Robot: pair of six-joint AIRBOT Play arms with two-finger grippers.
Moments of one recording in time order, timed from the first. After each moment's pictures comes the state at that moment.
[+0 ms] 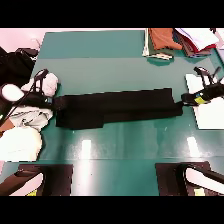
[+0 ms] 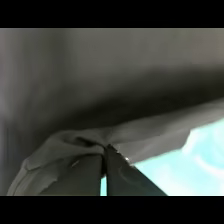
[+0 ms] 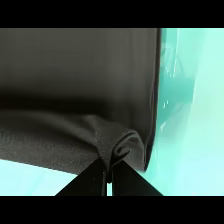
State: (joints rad) left arm -0.06 -1.07 0.93 1.12 -1.01 -1.49; right arm -0.21 -1.25 1.12 -1.33 1.29 1.37
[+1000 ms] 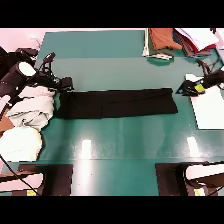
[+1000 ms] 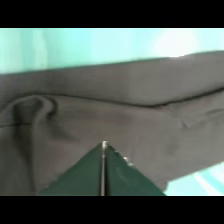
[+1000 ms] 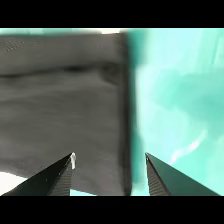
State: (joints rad) left arm -0.08 -1.37 1.23 1.05 -1.00 -1.47; right arm -0.40 -1.58 1.36 -1.09 1.37 1.23
